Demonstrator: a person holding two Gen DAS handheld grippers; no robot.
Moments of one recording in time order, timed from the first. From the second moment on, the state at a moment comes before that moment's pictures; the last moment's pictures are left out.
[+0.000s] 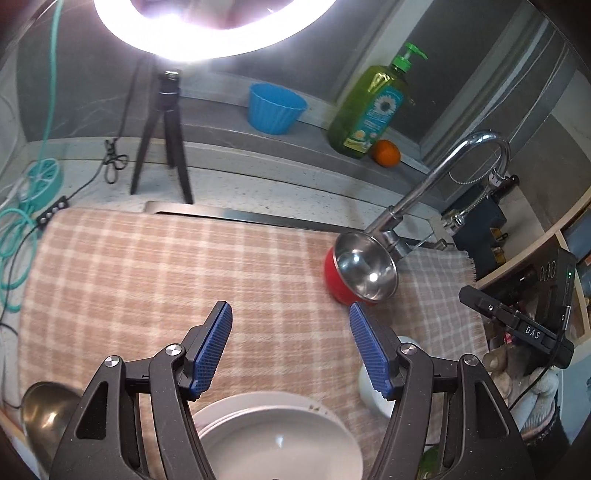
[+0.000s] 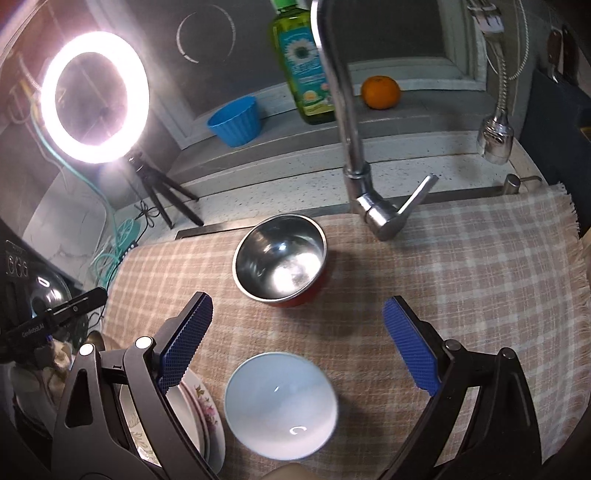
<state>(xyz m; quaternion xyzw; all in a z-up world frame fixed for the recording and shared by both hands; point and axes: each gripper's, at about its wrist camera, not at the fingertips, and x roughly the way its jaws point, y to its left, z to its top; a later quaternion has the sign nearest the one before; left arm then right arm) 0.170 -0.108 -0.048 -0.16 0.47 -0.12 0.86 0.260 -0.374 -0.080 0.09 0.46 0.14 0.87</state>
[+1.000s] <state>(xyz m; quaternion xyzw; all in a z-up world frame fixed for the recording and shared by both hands) 0.272 -0.176 -0.120 -0.18 0.55 -0.13 0.80 0.342 -0.381 -0.156 0.17 0.53 0.17 0.81</state>
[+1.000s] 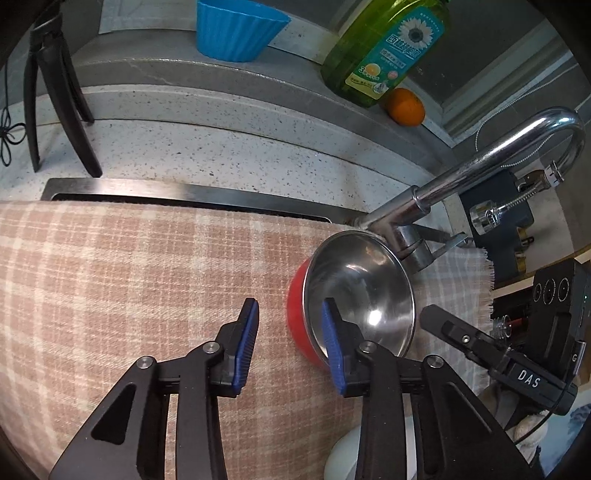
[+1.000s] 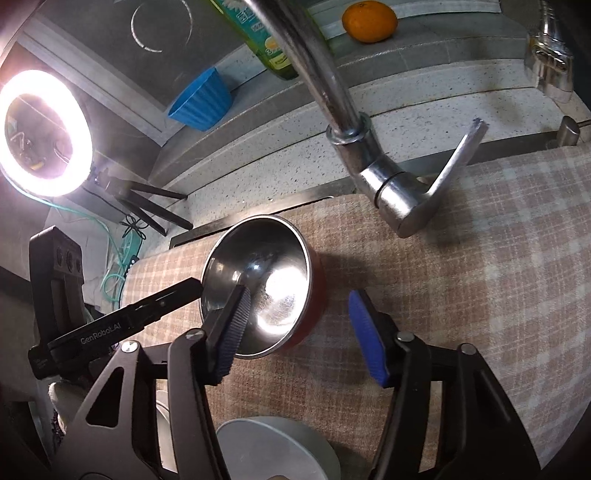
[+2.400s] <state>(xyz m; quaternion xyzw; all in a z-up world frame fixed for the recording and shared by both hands) 0.239 -0.163 -0.087 -0.17 0.52 -0.14 0.82 0.312 -0.346 -0.133 0.14 0.53 0.19 0.81</state>
